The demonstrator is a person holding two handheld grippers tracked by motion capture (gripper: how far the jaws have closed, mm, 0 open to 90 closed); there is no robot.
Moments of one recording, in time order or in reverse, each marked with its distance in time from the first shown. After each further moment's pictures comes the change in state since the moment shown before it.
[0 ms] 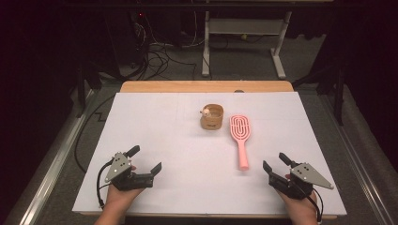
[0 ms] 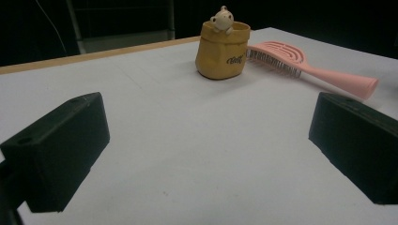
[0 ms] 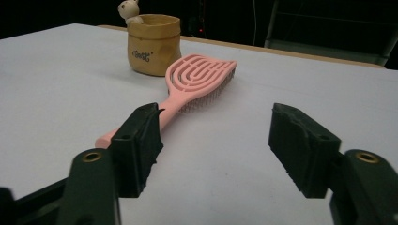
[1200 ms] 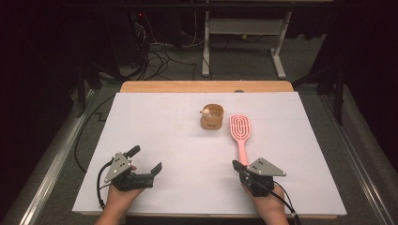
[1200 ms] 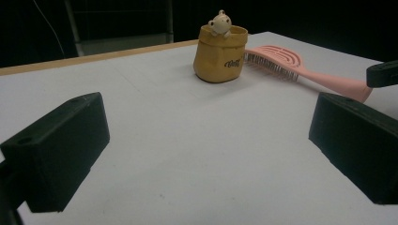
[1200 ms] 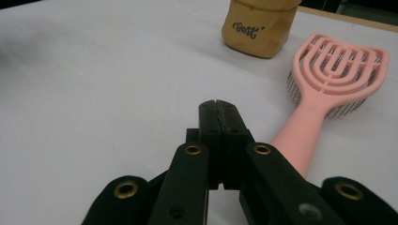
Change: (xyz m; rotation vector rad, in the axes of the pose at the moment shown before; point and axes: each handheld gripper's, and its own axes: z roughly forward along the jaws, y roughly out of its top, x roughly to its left) left arm -0.001 -0.001 0.000 -0.011 -0.007 -0.006; right arm 0.082 0.021 0.048 0.185 0.179 -0.079
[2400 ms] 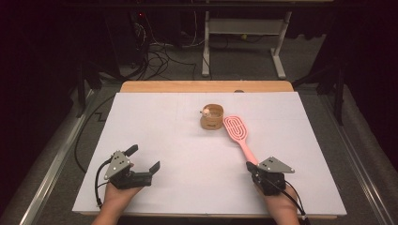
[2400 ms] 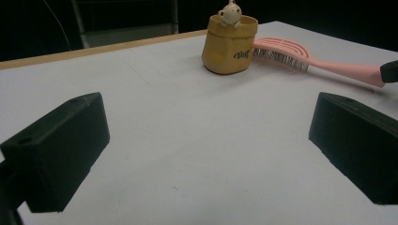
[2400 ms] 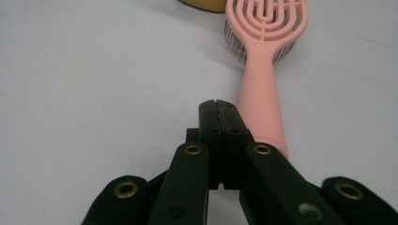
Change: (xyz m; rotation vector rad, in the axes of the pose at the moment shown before) left arm 0.006 0.003 0.000 0.040 0.018 0.001; right arm -0.029 -0.012 -0.013 0.125 -0.105 0.024
